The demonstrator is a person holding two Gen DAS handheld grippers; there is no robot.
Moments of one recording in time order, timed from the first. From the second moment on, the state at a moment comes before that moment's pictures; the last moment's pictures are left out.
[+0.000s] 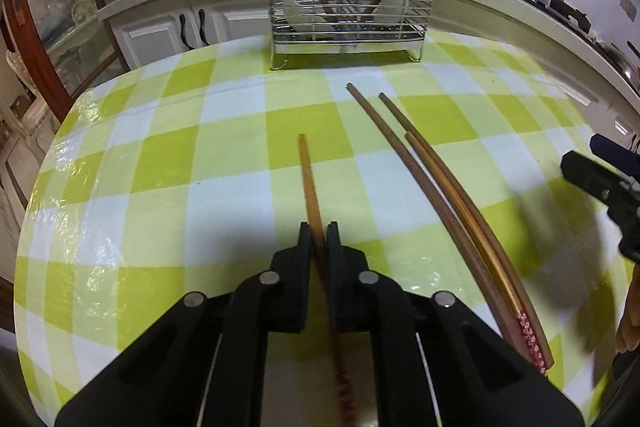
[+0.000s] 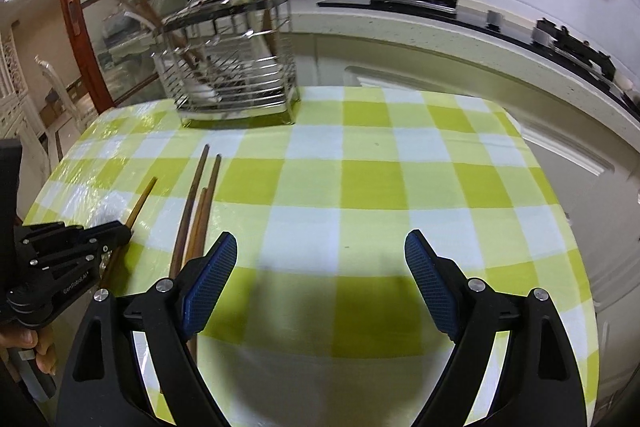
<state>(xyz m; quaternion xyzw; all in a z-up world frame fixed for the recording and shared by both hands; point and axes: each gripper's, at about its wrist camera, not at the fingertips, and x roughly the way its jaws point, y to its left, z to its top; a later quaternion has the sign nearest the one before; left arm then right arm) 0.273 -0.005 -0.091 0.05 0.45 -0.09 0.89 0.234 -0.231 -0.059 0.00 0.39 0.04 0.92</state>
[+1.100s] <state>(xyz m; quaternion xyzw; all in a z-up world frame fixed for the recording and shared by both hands) 0.263 0.084 -0.079 -0.02 0.43 -0.02 0.90 0.270 -0.181 -0.098 -0.05 0.44 0.06 0.89</state>
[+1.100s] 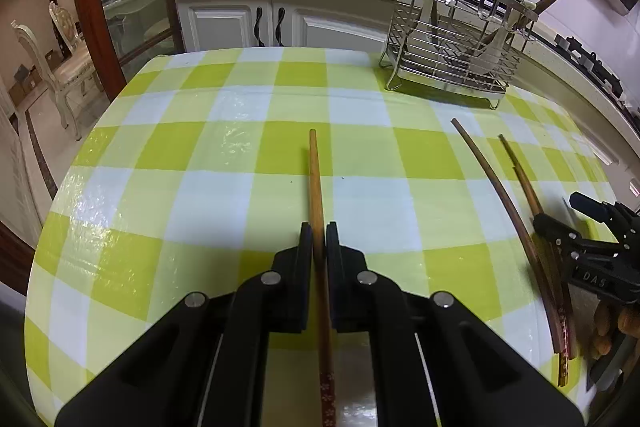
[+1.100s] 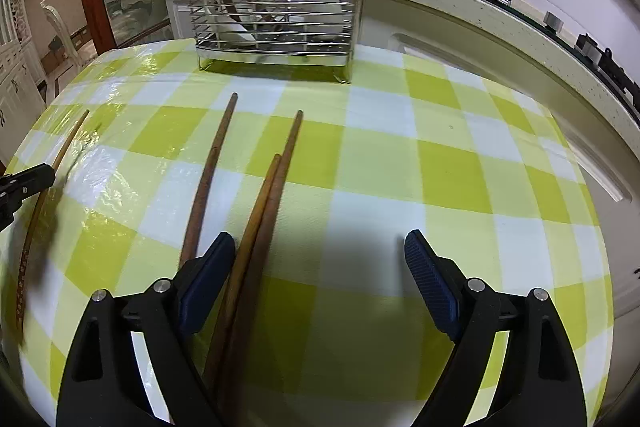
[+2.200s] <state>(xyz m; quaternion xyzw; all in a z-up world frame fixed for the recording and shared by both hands) 0.264 0.083 -0.082 -0.02 0.45 -0.03 0.89 0.270 -0.218 -0.096 -0.01 0.44 0.04 0.90</state>
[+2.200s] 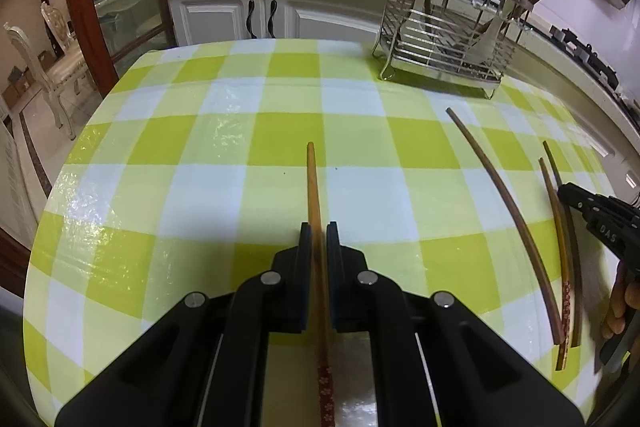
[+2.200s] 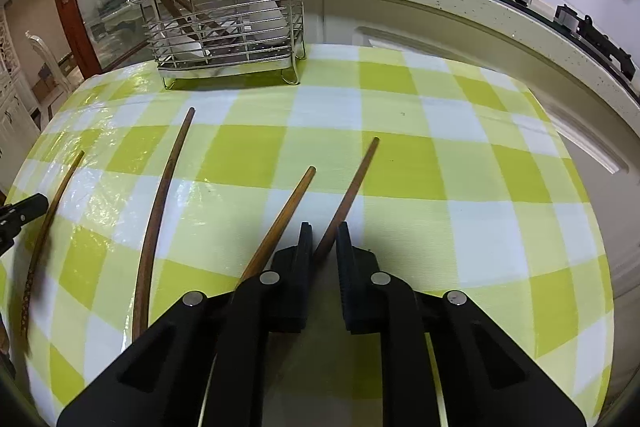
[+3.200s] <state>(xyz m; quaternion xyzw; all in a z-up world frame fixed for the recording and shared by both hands) 0.262 0.078 -0.089 0.00 0.48 -0.05 0.88 0.252 -0.230 -0.093 0.01 0.46 0.03 0.89</state>
